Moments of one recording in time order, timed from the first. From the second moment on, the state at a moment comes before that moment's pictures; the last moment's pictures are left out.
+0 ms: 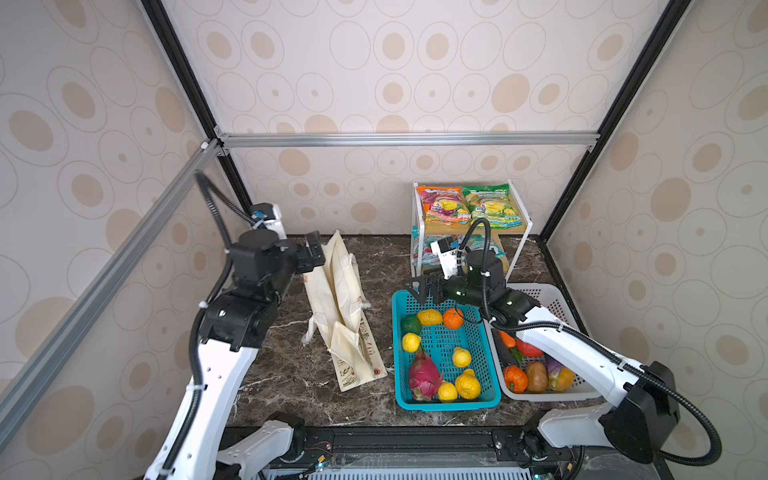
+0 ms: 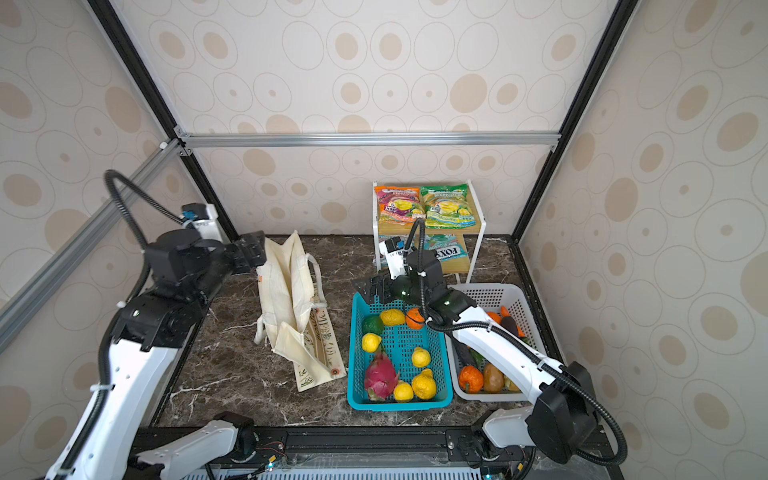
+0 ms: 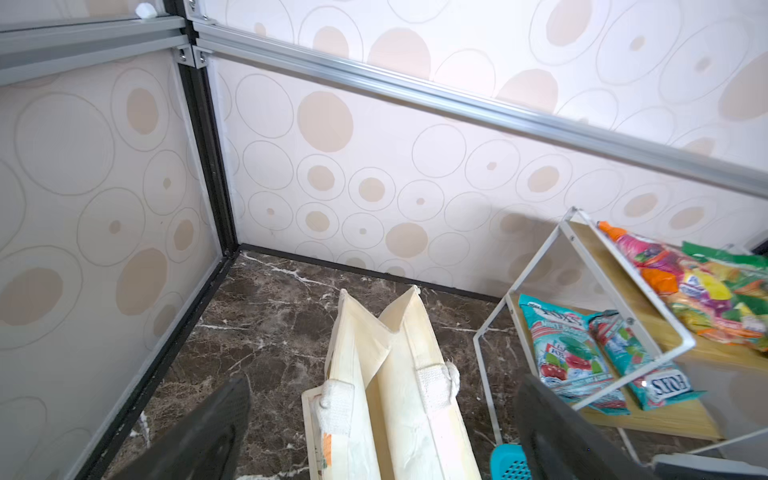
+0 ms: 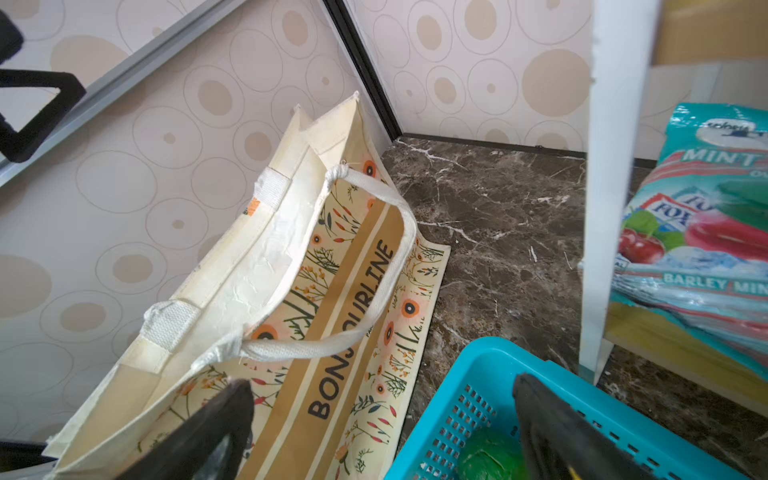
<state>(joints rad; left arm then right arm) -0.18 0.99 1.38 -0.64 -0.17 -0.31 0.62 1.39 1.19 -0.16 -0.35 0.35</state>
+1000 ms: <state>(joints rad) -0.07 1.01 0.98 -0.51 0.03 -0.29 0.90 2.03 1.95 -0.57 -0.18 0.35</state>
